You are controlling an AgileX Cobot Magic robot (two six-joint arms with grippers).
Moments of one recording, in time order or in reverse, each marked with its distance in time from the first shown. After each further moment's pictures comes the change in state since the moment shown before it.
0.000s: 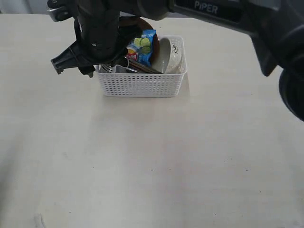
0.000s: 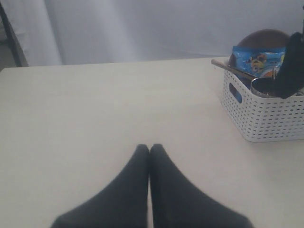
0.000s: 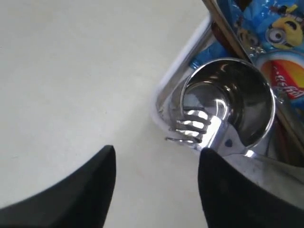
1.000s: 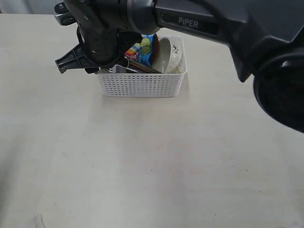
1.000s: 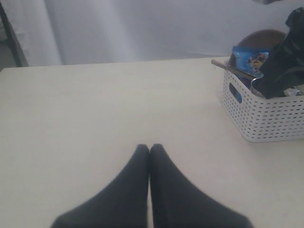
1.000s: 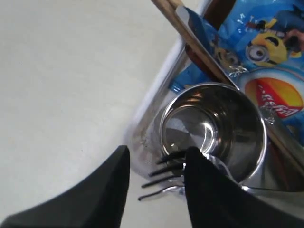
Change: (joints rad) left arm 0.000 0.000 0.000 0.000 0.000 0.000; right arm 0.000 0.058 0.000 -0.116 -0.090 0.160
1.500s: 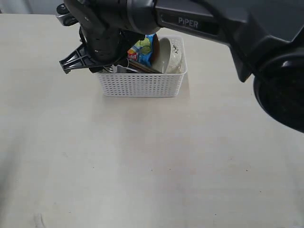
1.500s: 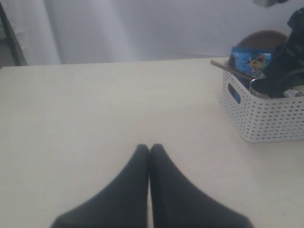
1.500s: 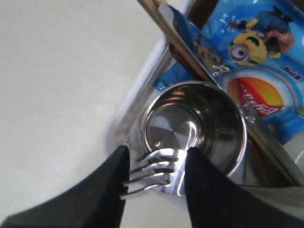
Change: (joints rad) left arm 0.000 0.000 0.000 -0.008 0.000 0.000; right arm 0.000 0.000 0.000 -0.043 0.026 0.000
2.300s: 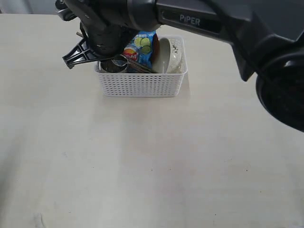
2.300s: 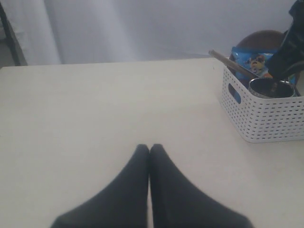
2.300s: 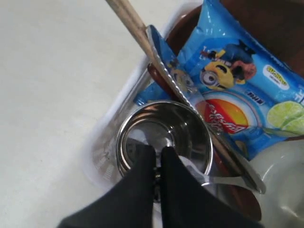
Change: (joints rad) left arm 0.000 0.000 0.000 0.000 0.000 0.000; right arm 0.000 -0.002 -0.010 -0.071 0.000 -0.015
